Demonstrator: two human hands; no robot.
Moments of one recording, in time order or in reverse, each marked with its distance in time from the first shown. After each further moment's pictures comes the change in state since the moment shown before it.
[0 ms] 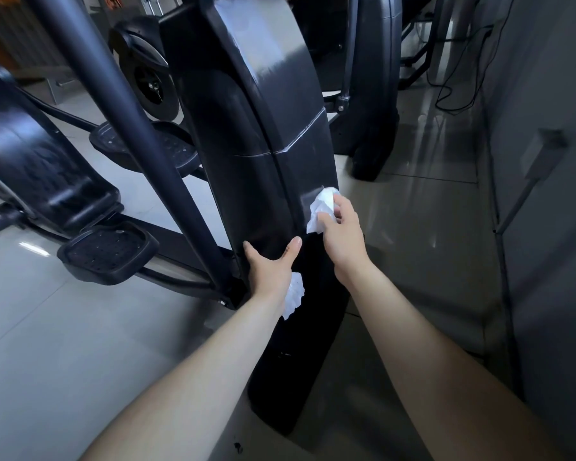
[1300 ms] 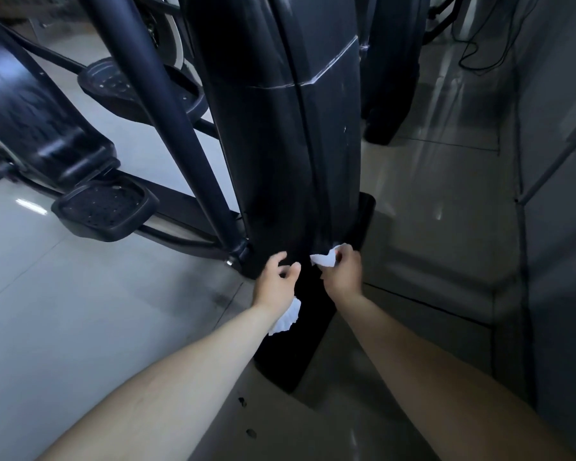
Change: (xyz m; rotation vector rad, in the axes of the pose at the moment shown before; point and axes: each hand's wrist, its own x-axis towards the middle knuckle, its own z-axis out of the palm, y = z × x) left_hand 0.000 -0.105 -0.026 0.252 -0.273 -0.011; right_hand -0.037 0.159 0.020 -0.372 0.114 0.134
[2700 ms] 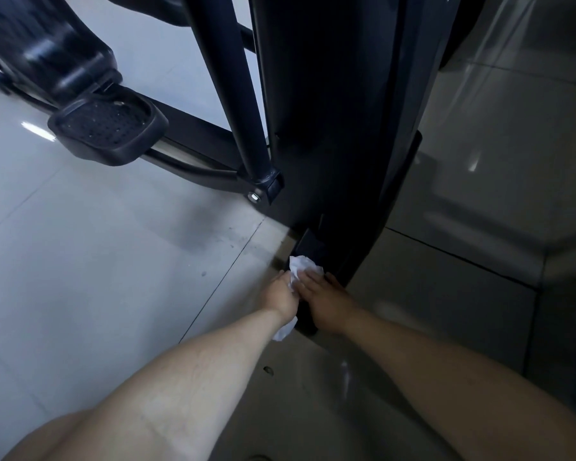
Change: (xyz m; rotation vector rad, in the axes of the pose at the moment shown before) left_hand -0.005 -0.166 0.003 0.451 -0.202 -0.179; right_hand -0.081 0.120 0.077 -0.948 -0.989 -0.451
